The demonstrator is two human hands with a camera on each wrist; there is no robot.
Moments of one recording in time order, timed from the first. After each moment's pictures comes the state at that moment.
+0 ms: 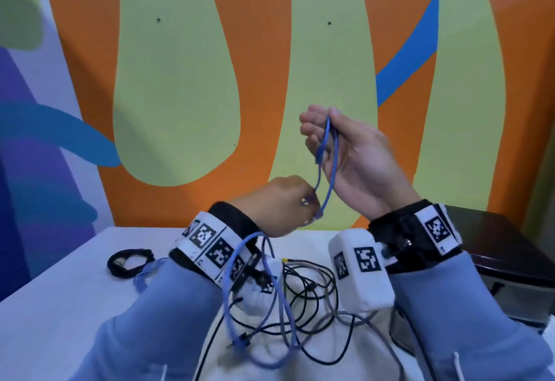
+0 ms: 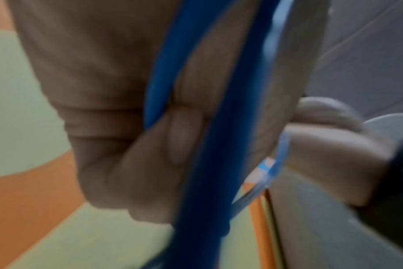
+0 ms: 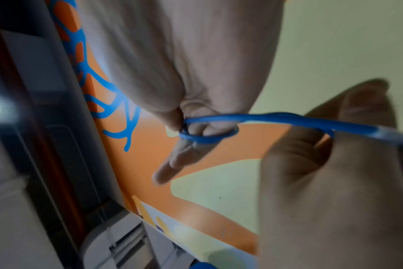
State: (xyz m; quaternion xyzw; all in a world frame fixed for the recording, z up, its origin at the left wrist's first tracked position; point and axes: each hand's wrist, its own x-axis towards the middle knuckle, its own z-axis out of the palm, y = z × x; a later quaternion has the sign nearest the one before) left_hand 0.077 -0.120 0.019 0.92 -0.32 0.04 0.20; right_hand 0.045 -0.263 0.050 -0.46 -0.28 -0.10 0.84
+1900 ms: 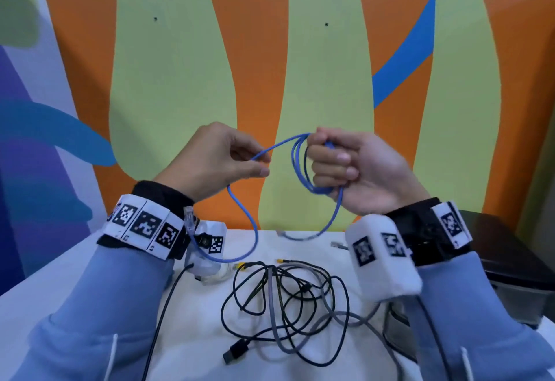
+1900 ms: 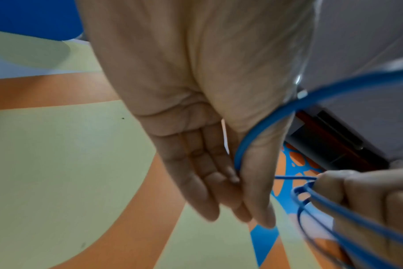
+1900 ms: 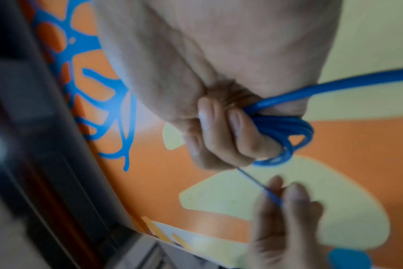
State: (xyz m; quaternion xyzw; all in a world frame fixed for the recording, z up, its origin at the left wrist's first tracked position) left_hand 0.096 -0.047 0.044 0.83 -0.33 0.23 0.40; right_hand 0.043 -0.289 0.055 -0.52 -0.25 0.16 0.80
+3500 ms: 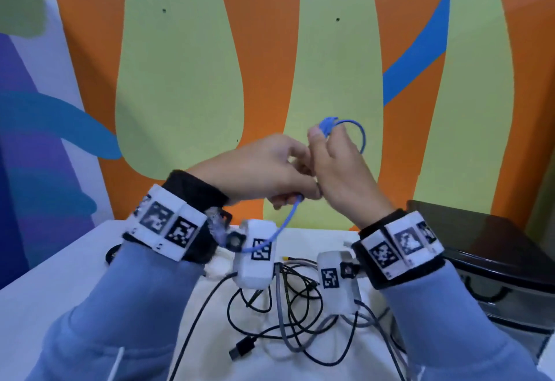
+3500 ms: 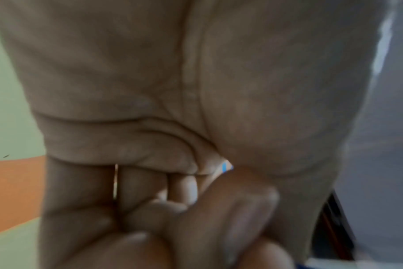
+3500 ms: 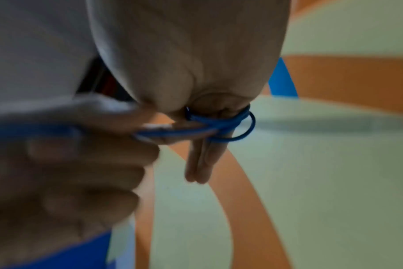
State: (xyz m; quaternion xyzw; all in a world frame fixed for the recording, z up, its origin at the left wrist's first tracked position) left_hand 0.064 -0.089 0.053 0.84 -0.37 -0.01 0.40; right_hand 0.055 -0.245 0.032 -0.83 -0.13 -0.31 0.45
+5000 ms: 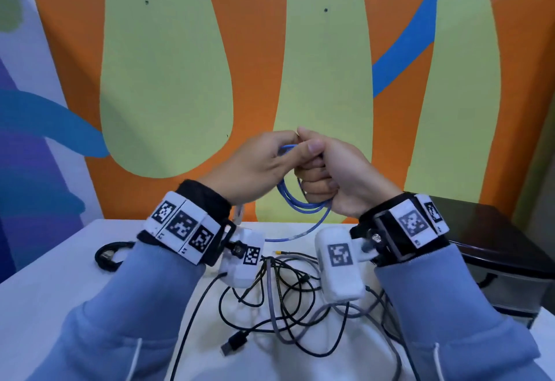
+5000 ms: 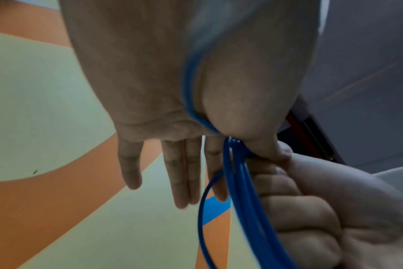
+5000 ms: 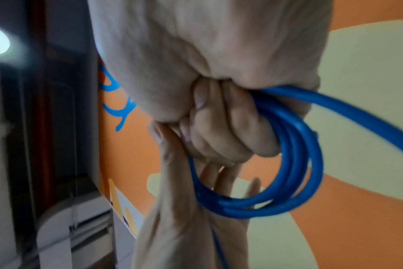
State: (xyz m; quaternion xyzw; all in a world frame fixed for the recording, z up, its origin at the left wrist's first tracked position) left_hand 0.097 -0.103 0.029 0.81 -0.42 0.15 0.38; right_hand 0.058 -0.262 0.033 -0.68 -0.11 0.01 0.72
